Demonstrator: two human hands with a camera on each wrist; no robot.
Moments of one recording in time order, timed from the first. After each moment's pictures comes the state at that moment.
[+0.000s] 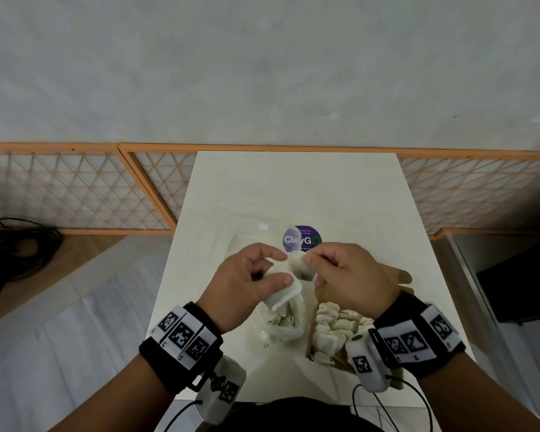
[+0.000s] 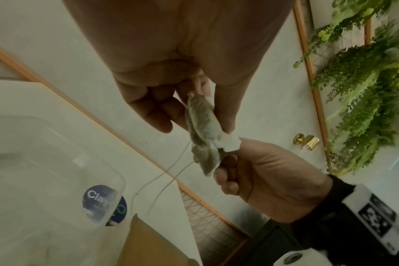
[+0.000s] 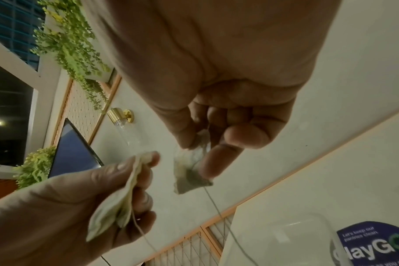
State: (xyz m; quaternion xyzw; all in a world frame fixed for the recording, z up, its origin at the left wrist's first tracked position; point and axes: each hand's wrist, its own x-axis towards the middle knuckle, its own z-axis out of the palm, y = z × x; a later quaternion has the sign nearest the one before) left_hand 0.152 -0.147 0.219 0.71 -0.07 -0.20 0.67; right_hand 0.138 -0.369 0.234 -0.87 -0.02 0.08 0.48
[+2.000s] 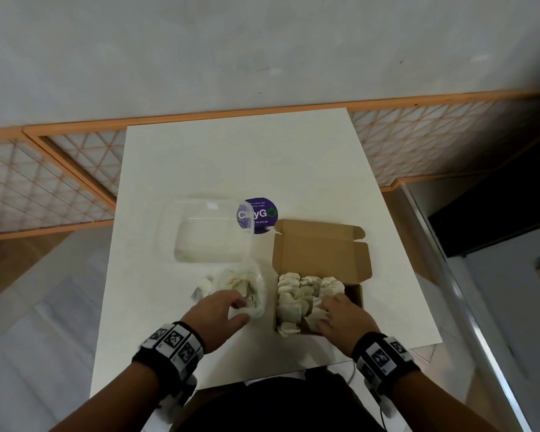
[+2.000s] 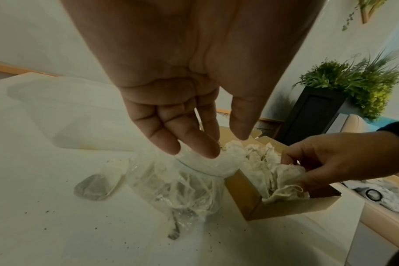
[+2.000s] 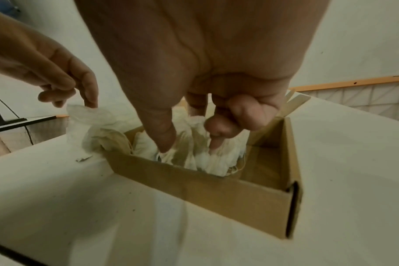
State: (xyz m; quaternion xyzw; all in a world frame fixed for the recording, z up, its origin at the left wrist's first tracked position) left_hand 0.138 -0.157 0.080 0.89 -0.18 -0.33 0.24; right_hand 0.033 -0.455 0.038 -0.93 0.12 0.28 0.19
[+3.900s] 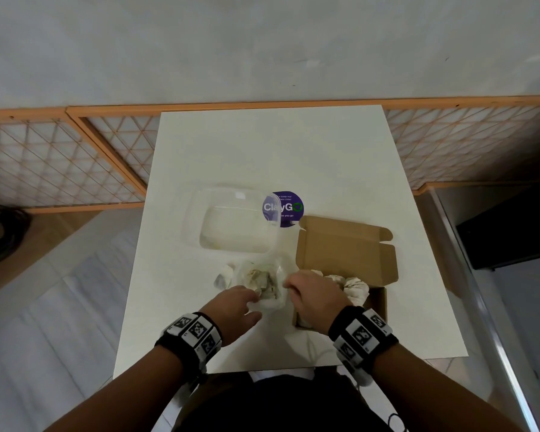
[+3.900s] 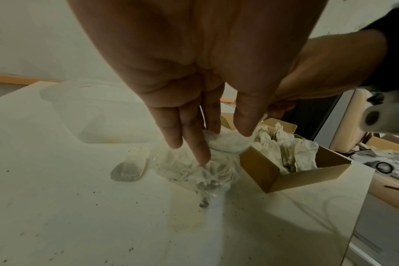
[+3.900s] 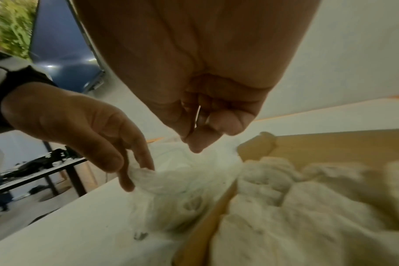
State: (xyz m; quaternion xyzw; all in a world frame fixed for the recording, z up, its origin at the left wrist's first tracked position) left_hand 0.132 -0.147 0.083 0.90 -0.18 -0.35 0.20; right_hand 0.100 -0.371 0.084 -0.93 -0.03 0.21 0.29
